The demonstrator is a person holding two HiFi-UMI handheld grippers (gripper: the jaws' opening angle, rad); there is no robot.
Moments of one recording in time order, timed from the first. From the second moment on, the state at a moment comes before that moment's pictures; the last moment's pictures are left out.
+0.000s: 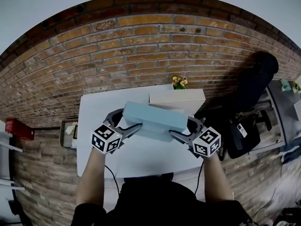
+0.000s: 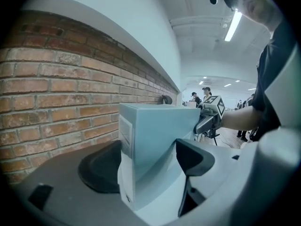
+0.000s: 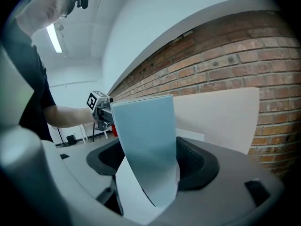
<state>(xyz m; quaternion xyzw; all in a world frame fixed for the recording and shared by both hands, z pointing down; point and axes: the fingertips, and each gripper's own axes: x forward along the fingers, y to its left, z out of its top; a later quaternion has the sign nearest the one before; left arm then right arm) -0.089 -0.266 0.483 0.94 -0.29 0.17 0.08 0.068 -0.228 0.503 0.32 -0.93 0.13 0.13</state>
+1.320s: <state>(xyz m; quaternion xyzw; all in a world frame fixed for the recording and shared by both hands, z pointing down) -0.016 -0.249 0.493 0.91 -0.36 0.17 0.09 0.165 -0.244 0.509 0.36 -0.91 0.05 0.20</state>
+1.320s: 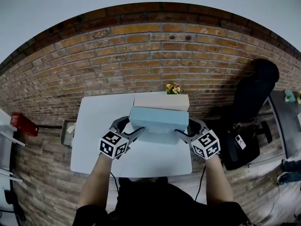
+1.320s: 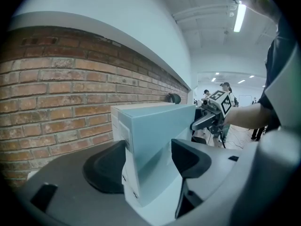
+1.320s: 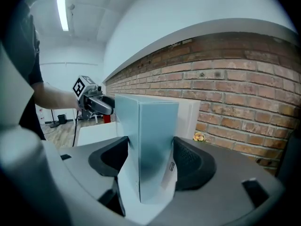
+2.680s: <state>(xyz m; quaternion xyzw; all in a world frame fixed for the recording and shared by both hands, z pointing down) -0.006 -0.258 0.499 0.90 -0.38 0.21 0.02 0.180 -0.262 0.491 0.42 -0.89 -0.03 0.17</state>
